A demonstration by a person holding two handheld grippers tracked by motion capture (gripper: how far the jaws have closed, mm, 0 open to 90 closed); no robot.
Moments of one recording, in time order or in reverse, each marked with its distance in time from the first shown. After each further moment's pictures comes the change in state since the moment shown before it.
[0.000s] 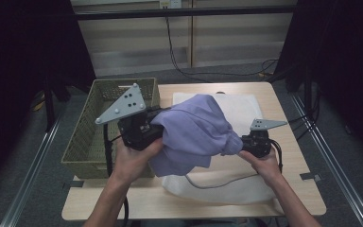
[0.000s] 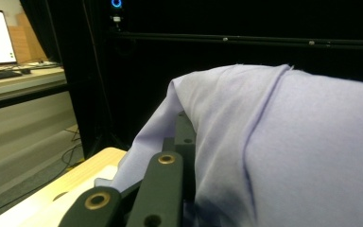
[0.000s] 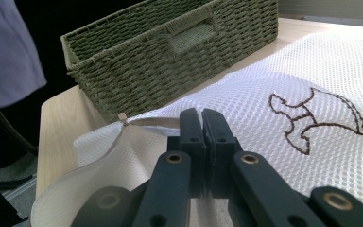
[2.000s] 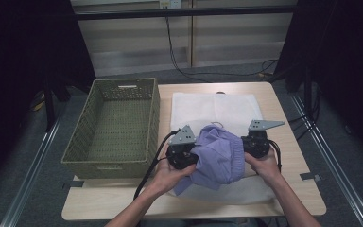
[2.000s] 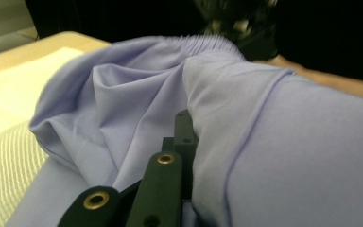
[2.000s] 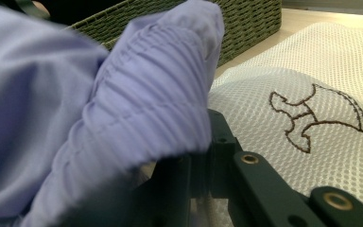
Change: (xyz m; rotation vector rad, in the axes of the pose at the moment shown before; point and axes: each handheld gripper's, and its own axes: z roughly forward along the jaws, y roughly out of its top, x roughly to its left) left arm 0.020 -0.156 0.088 0.338 -0.061 -0.106; right arm -0.001 -0.003 0.004 0.025 0.009 0.012
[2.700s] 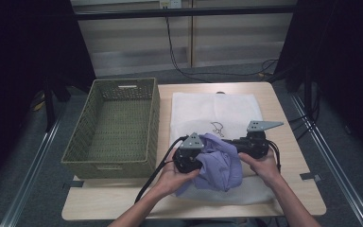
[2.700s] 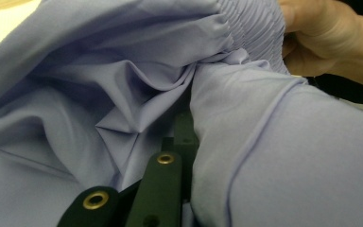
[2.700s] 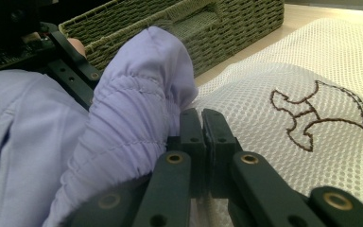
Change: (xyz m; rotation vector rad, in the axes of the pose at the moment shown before) left arm 0.007 -0.022 0.028 0.121 -0.001 -0.014; right arm 0.002 -0.001 0.002 0.020 -0.002 -0.011
